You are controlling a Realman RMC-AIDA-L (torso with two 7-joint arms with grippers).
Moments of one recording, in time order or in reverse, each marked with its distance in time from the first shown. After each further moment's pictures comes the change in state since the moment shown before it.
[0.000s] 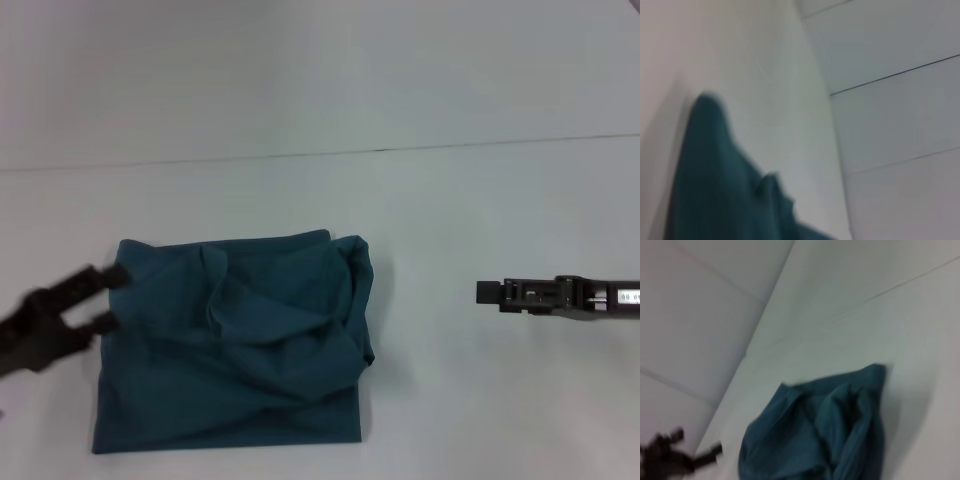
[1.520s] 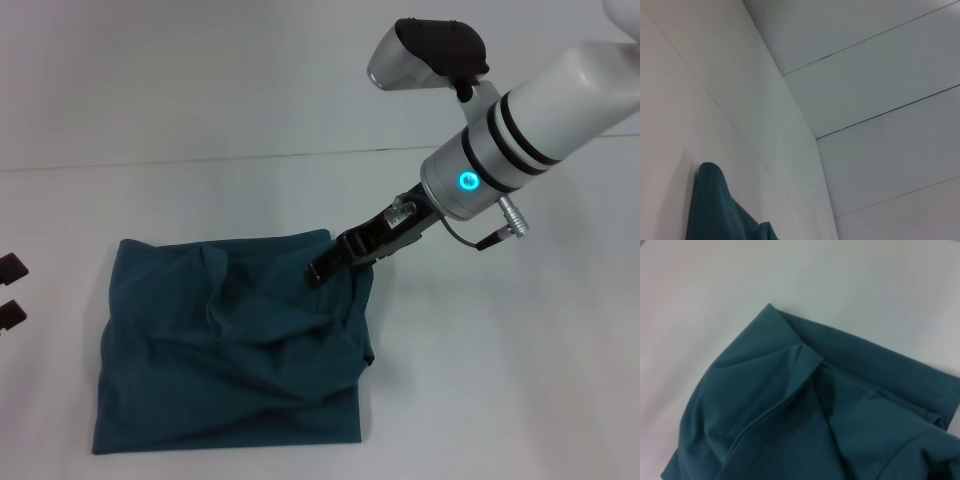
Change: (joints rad) left arm 0.061 0.032 -0.220 0.095 0.023 0.169 0.053; right arm 0.546 0.121 -0.413 -0.074 -0.432 0.248 0.507
